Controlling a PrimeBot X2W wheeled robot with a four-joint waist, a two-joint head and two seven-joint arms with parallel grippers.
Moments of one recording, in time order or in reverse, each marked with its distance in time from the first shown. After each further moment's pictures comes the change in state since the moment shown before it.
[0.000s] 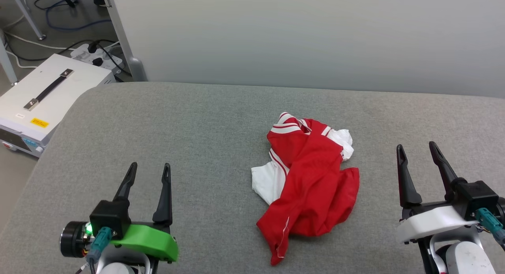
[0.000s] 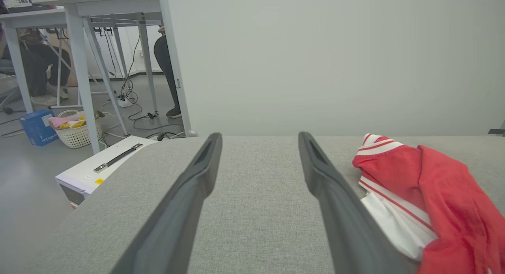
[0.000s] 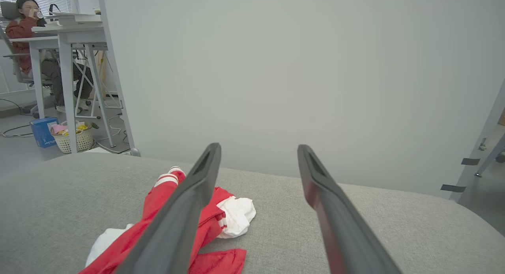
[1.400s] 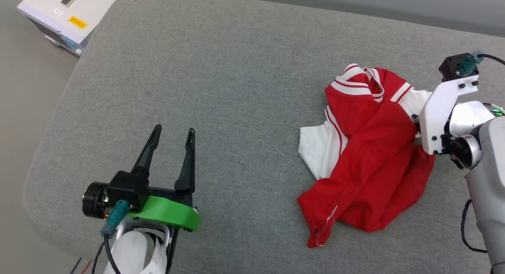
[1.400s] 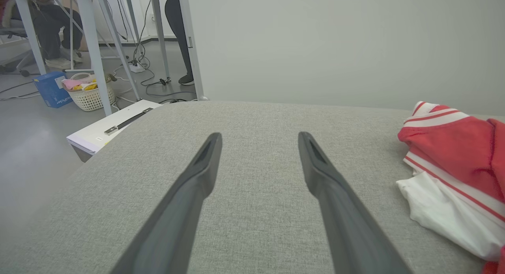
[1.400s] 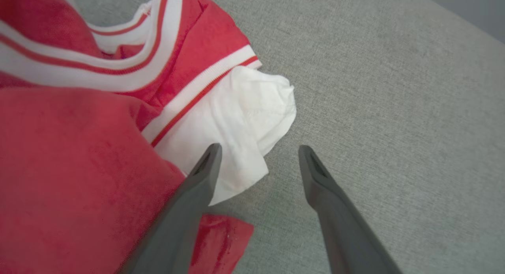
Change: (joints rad) left arm -0.088 -0.283 0.229 0.033 0.265 -0.286 0.000; right arm -0.574 -0.225 0.127 0.360 0.108 0.000 1.035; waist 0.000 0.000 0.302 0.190
